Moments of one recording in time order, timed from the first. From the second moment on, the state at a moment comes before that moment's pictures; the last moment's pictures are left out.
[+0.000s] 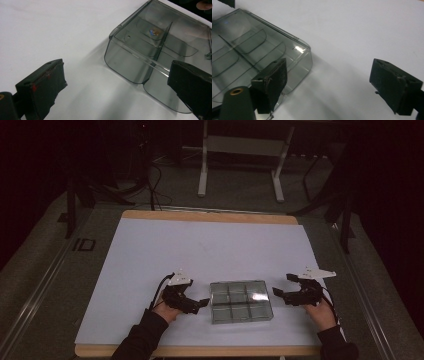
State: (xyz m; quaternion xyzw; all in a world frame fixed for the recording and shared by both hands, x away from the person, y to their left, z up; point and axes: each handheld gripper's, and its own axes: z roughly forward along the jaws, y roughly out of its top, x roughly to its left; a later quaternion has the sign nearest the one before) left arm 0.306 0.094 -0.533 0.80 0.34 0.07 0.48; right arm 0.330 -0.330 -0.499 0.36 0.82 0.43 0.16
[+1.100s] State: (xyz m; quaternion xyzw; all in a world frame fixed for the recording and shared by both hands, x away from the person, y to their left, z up) left arm 0.287 0.125 -0.539 0.80 0.36 0.11 0.47; right arm 0.312 -0.363 -0.522 0.39 0.80 0.42 0.17
